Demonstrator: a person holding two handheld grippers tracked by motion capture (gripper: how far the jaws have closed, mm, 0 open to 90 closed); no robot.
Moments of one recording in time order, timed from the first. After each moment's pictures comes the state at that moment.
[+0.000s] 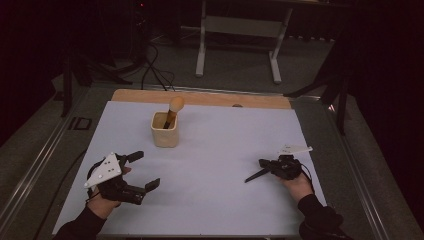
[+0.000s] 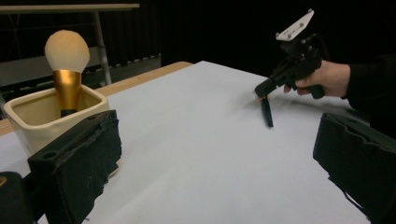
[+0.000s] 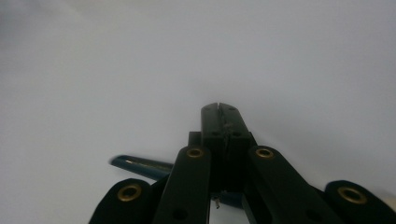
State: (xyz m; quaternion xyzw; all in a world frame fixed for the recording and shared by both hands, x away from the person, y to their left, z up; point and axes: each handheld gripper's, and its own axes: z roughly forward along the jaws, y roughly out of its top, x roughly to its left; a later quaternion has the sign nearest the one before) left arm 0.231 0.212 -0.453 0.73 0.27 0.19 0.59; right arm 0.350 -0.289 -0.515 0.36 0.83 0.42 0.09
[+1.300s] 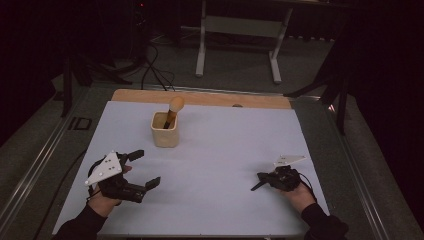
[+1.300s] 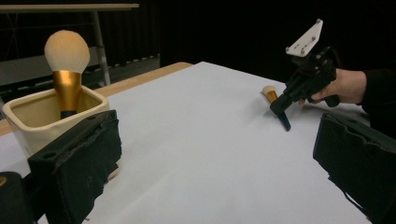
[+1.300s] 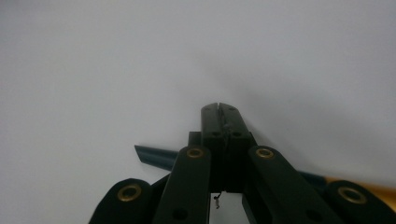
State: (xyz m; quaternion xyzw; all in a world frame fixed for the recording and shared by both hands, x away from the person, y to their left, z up) left arm 0.235 0.212 -0.454 0.73 0.27 0.19 0.59; right arm 0.323 -0.290 -0.523 0.34 0.86 0.38 0.06
